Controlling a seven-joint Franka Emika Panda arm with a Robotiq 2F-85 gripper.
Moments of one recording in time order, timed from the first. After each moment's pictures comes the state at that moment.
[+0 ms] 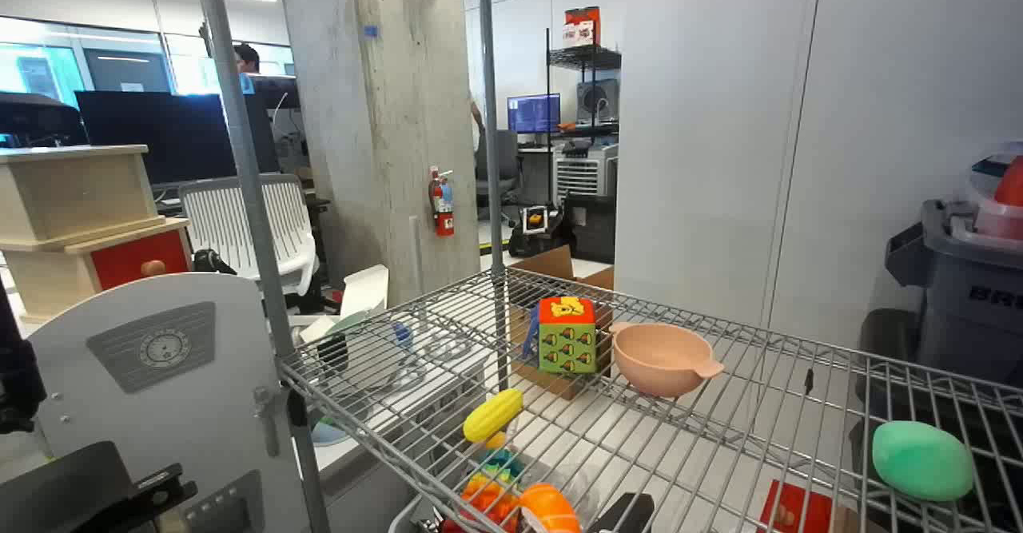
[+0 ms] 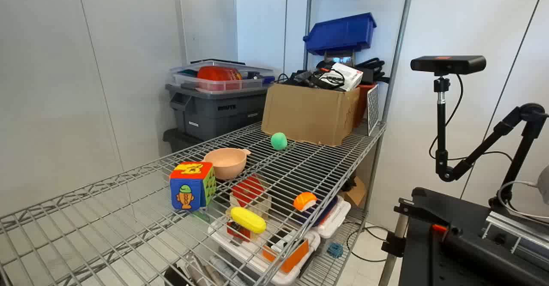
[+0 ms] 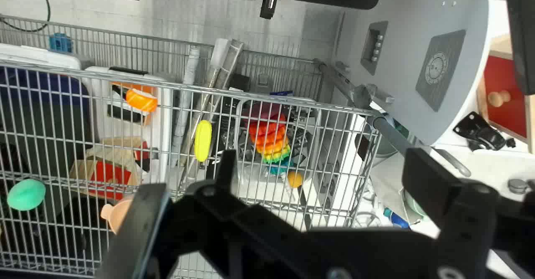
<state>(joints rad) 0.14 -0.38 0.19 -2.22 0.07 1.89 0.13</state>
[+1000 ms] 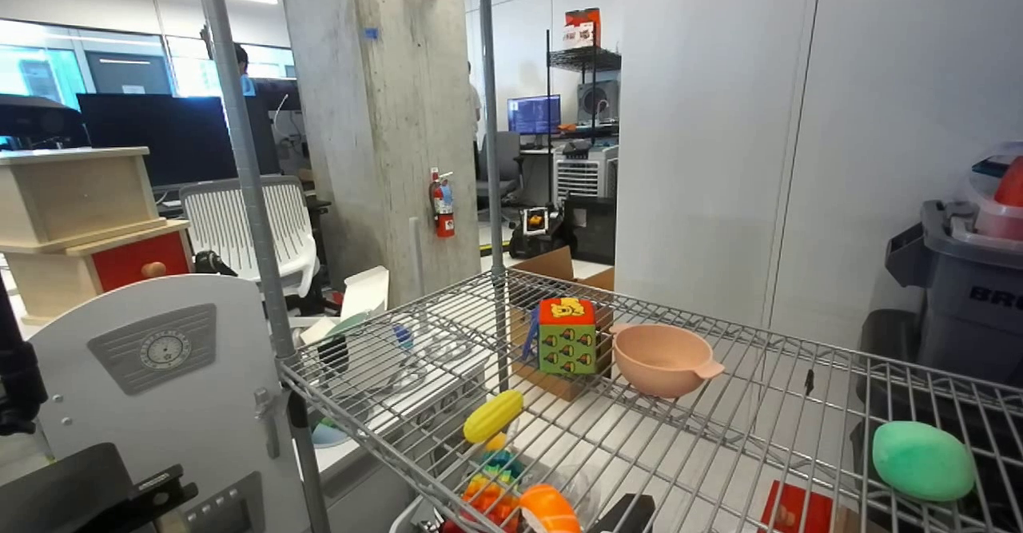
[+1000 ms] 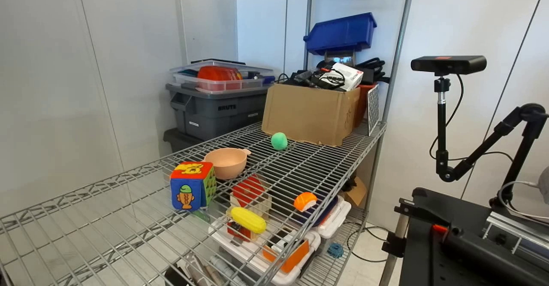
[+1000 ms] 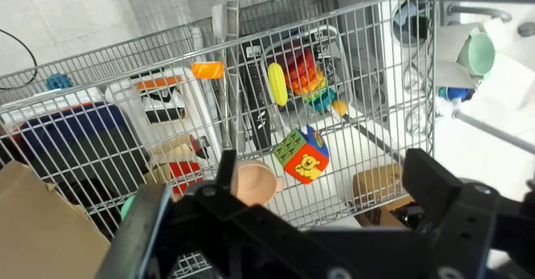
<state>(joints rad) -0.04 -0.23 -0.11 -2.07 0.18 1.92 0.02</state>
